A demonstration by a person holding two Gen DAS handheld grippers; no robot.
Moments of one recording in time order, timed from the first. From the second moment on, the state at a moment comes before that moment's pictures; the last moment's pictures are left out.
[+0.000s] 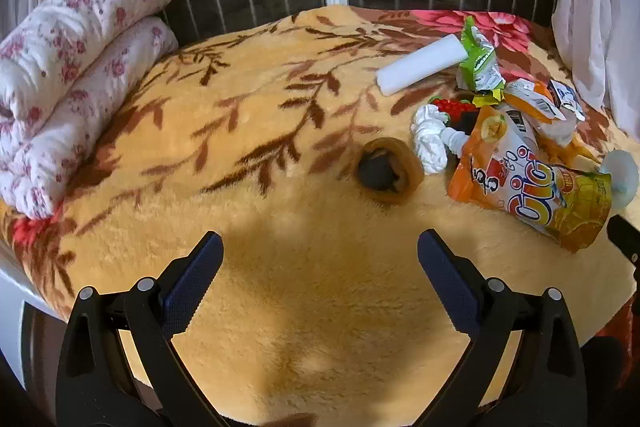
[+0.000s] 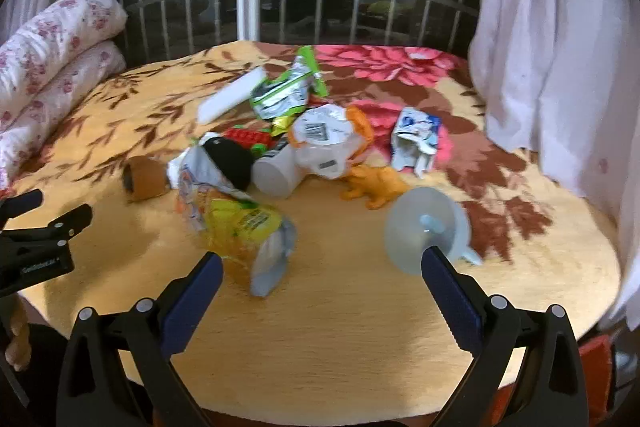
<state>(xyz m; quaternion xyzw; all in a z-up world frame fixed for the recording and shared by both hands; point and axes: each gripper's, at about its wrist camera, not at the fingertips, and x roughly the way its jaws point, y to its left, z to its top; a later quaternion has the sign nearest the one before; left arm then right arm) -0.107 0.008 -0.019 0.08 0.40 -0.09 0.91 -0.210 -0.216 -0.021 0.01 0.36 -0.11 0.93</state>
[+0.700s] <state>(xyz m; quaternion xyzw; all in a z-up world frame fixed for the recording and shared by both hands) -0.101 0.057 -0.039 0.03 0.41 -0.09 0.91 -0.106 -0.179 -0.048 -0.08 0.43 0.10 0.89</state>
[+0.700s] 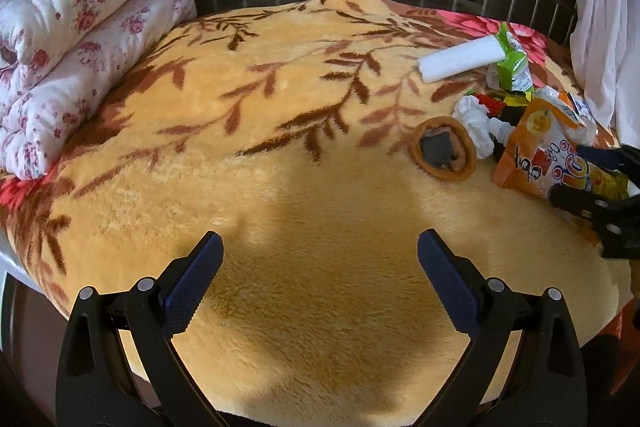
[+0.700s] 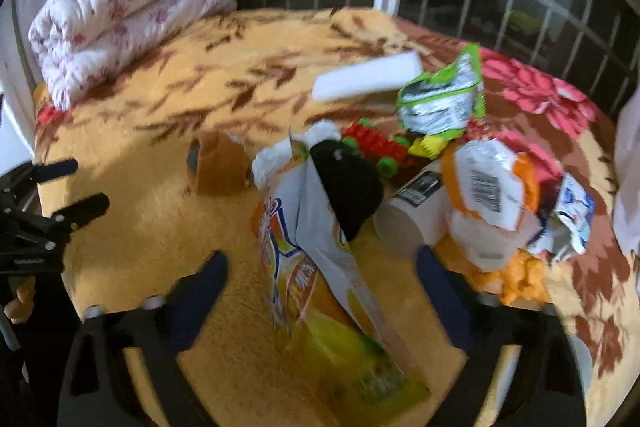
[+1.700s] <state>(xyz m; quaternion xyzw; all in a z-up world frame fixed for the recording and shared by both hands) -0.039 -0.041 -0.042 0.12 0.42 -0.14 0.89 -0.238 -0.246 -0.039 0.13 0.36 0.08 0.92</state>
